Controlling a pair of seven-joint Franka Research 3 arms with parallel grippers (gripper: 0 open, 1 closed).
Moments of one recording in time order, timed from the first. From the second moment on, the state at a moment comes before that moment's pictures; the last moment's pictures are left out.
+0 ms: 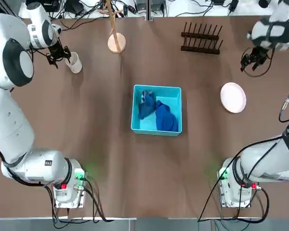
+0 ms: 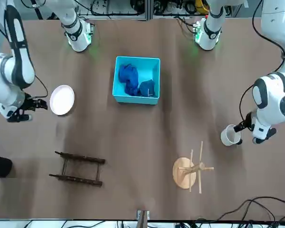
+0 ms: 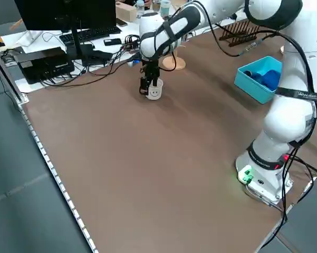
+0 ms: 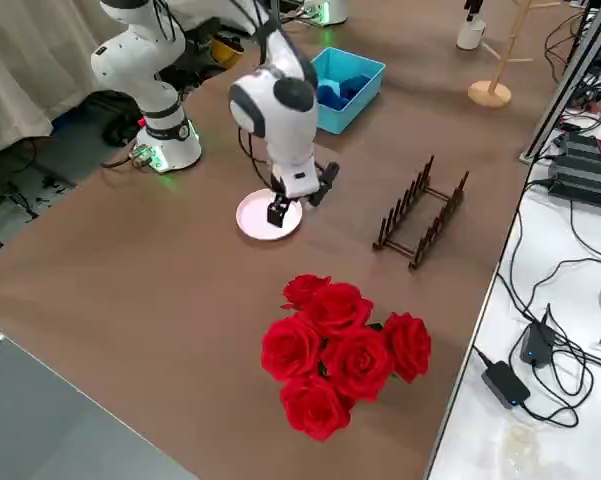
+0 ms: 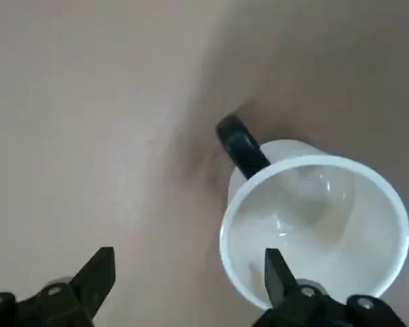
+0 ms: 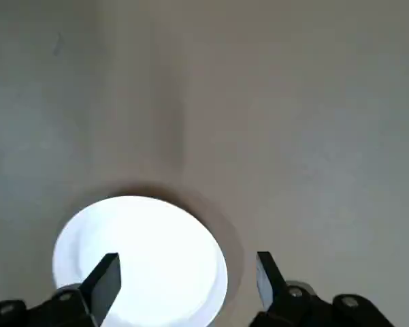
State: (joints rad) left arm -0.06 0.43 0.22 -1.97 -0.07 2.31 -0.22; right arm -0.11 0.19 -0.17 -2.24 0.02 2.29 -0.37
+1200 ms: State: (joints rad) left arm -0.07 0.38 0.10 -1.83 -0.07 2.42 0.07; right arm -0.12 0.38 -0.16 -2.29 0.02 2.55 -0.57
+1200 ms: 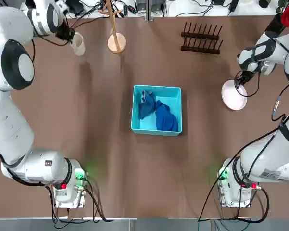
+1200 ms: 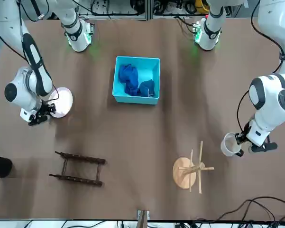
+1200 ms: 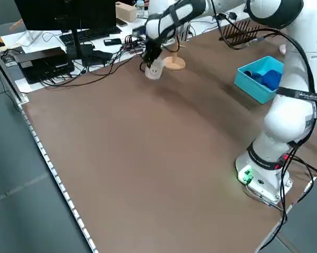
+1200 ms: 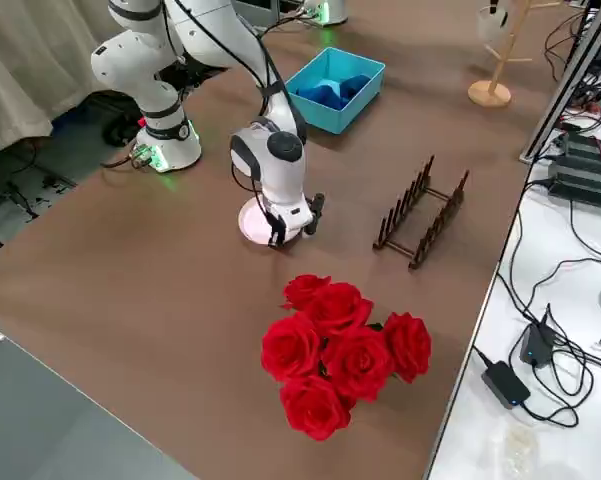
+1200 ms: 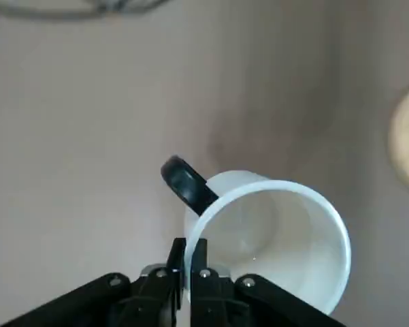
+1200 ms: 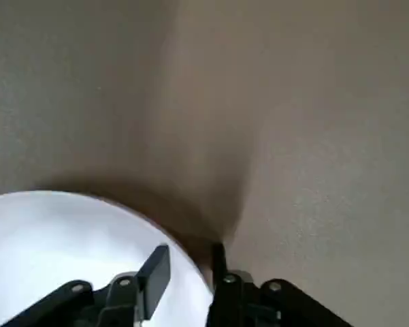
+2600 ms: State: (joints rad) left arm -0.10 0.43 -0.14 -1.62 0.18 2.42 0.45; right arm 0.28 0.34 -0.14 -1.53 -0.50 1.55 0.27
